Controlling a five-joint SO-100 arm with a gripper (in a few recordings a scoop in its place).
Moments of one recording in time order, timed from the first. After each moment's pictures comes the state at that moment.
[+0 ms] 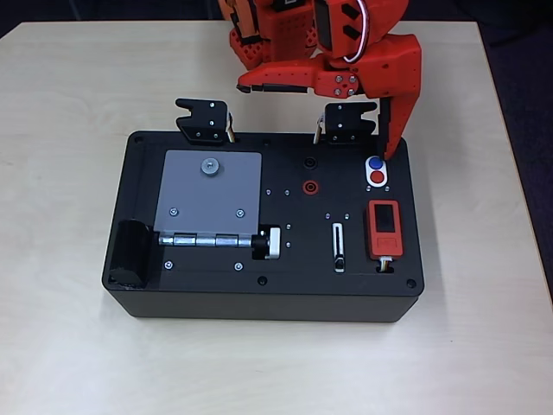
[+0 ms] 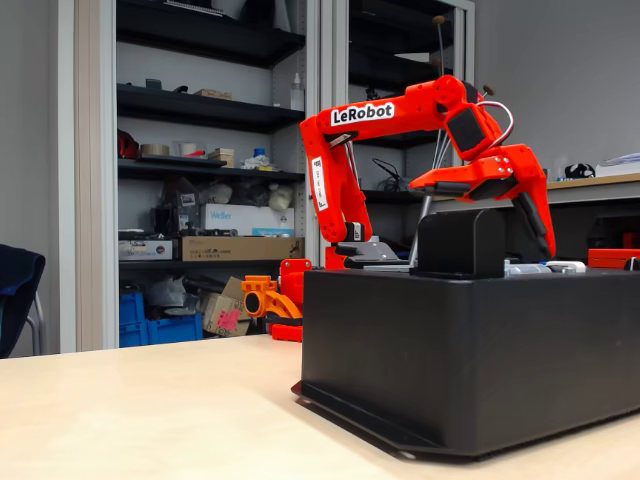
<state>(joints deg) -24.0 110.0 107.8 65.6 109.5</state>
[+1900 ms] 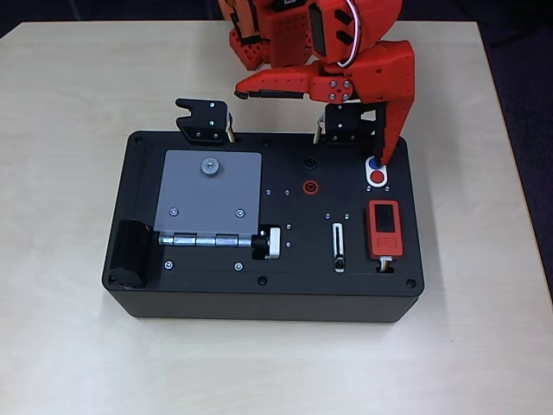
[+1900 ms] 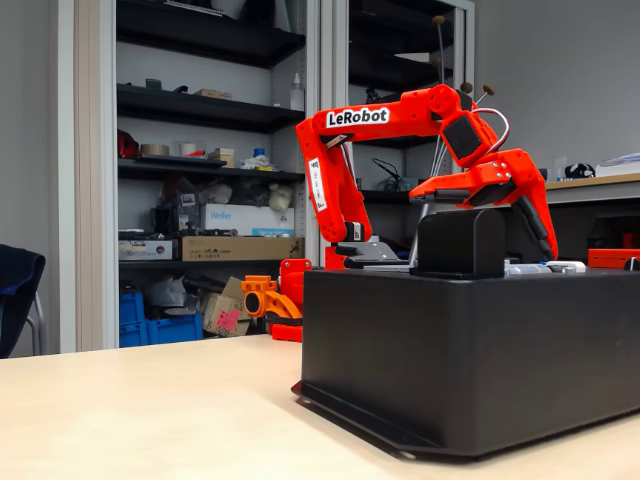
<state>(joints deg) -23.4 111.7 112.9 60.0 109.6</state>
